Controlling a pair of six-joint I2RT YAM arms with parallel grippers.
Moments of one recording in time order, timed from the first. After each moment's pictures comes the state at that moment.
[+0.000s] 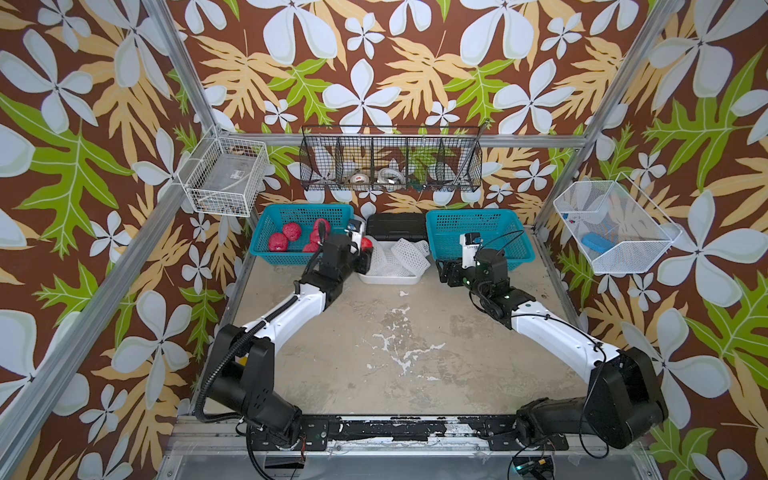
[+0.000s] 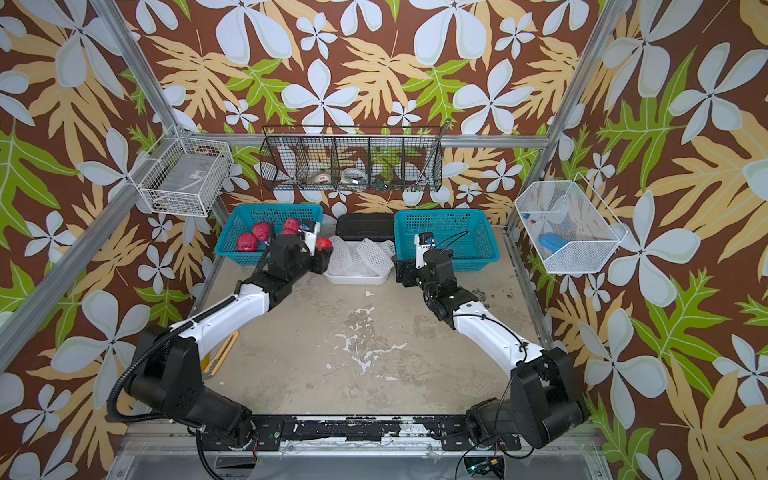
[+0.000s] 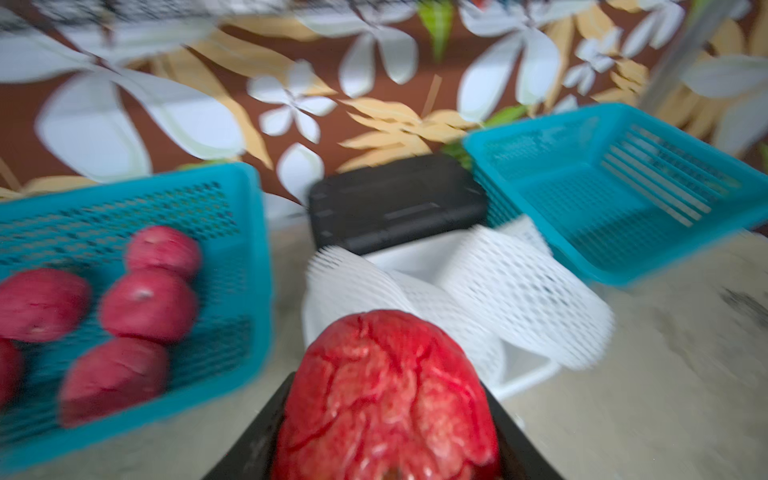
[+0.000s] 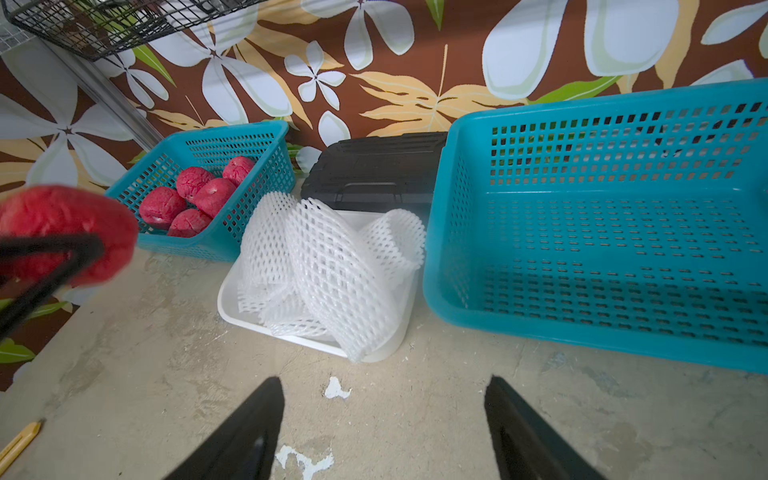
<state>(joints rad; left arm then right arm) -0.30 1.59 1.17 0.06 -0.06 -0.03 0.39 1.38 0.91 0.08 0.00 0.29</state>
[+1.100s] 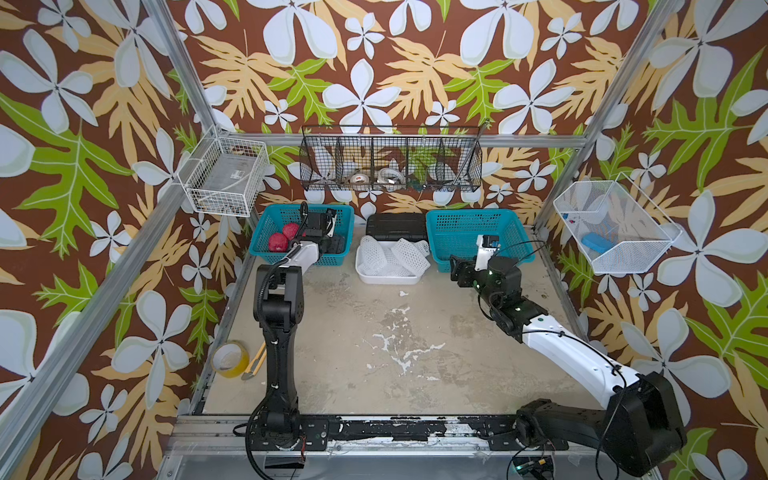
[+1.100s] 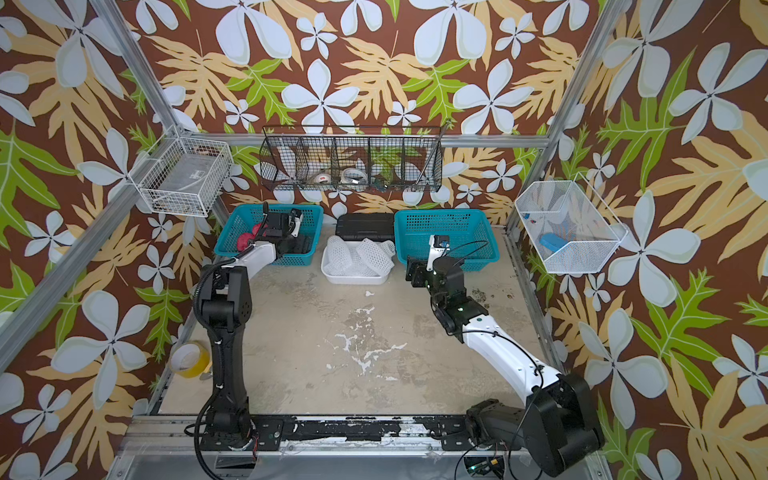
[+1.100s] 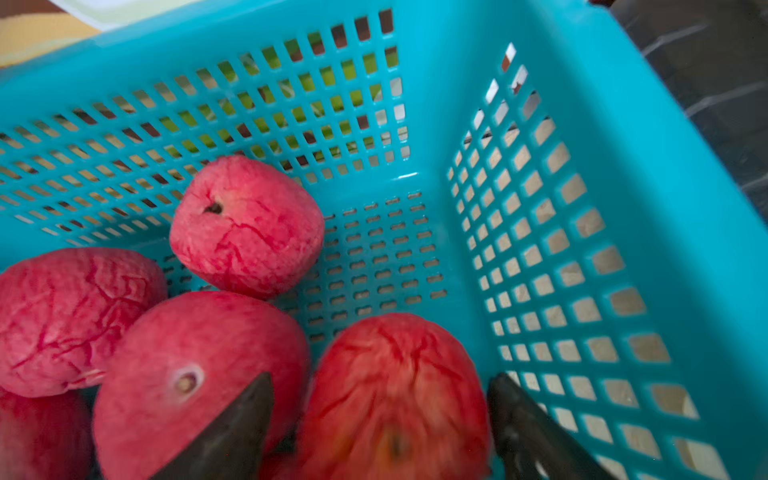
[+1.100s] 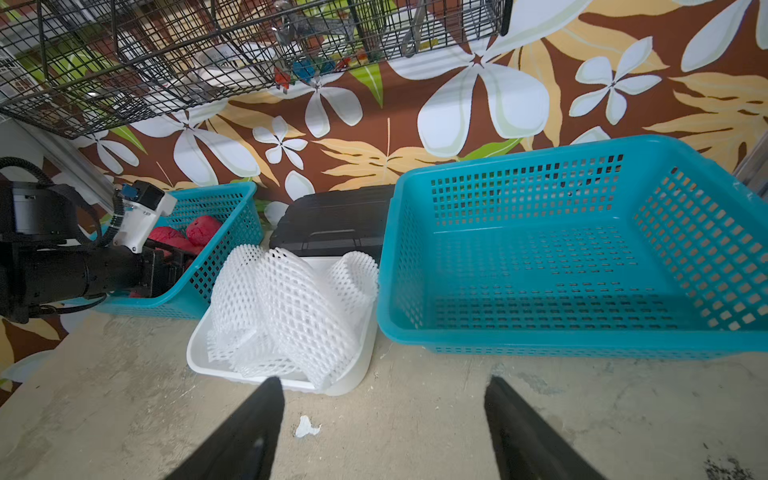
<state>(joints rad) -0.07 2.29 1.82 -0.24 -0.02 0.20 0.39 1.25 0.83 0.14 0.16 0.29</state>
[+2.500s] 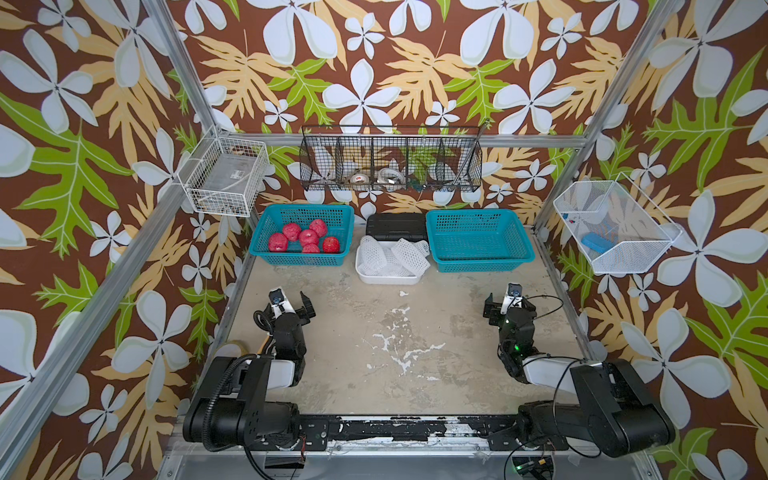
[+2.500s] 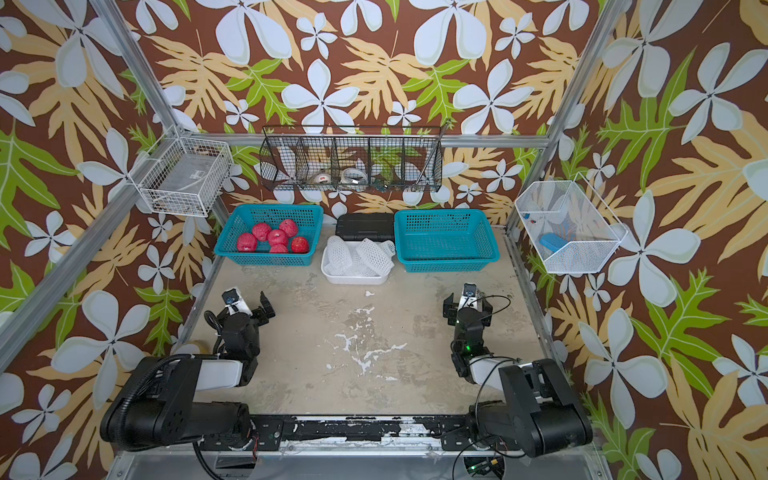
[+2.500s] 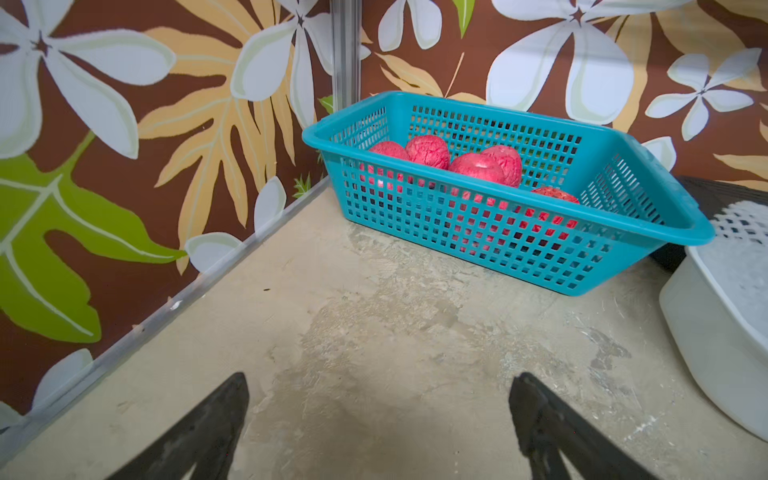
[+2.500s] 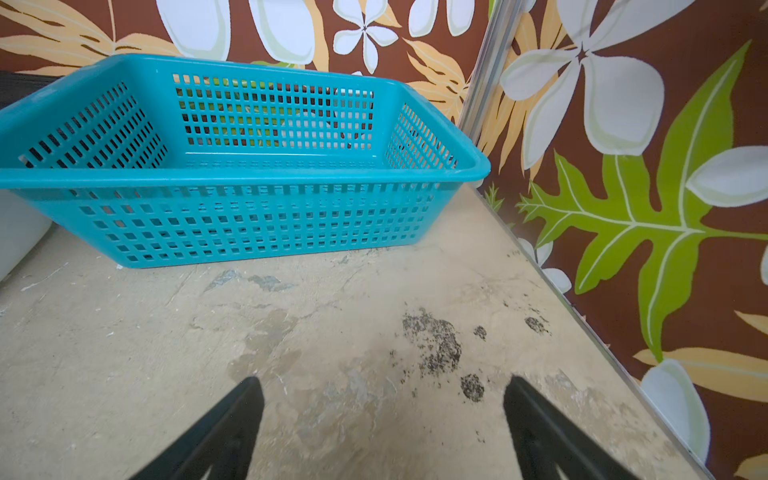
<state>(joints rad) -0.06 1.37 0.15 1.03 -0.40 -0.17 0.17 1.37 0.22 0.90 0.45 -0.04</state>
